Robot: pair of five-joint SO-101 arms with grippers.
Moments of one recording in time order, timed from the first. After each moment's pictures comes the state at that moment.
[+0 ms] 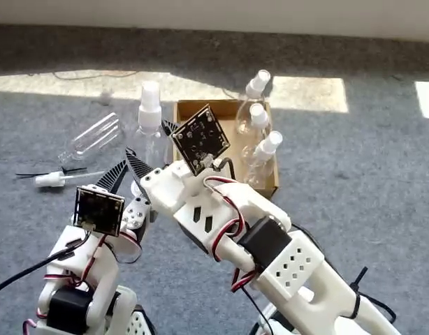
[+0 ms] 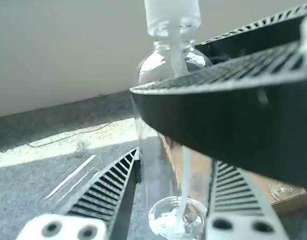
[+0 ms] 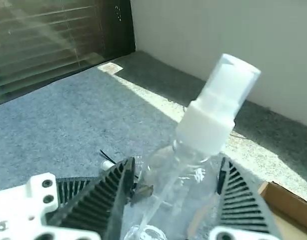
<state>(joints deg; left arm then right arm) 9.5 -103.6 73.0 52.8 -0.7 -51.4 -46.5 36.4 30.2 -1.6</state>
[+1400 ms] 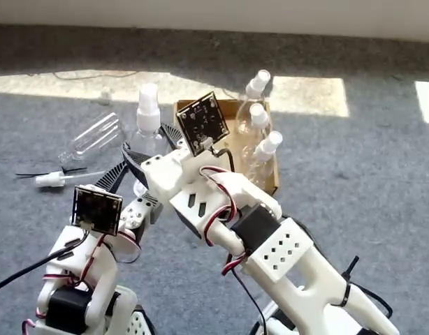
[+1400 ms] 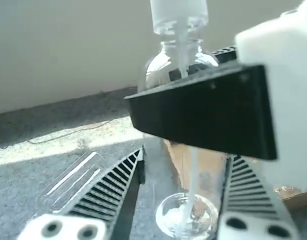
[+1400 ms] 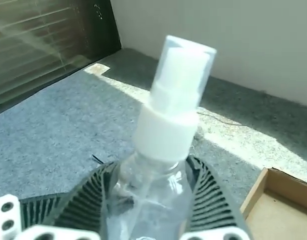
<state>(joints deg) 10.8 -103.3 73.1 52.9 -0.6 -49.6 -40.4 36.2 26.3 -7.1</state>
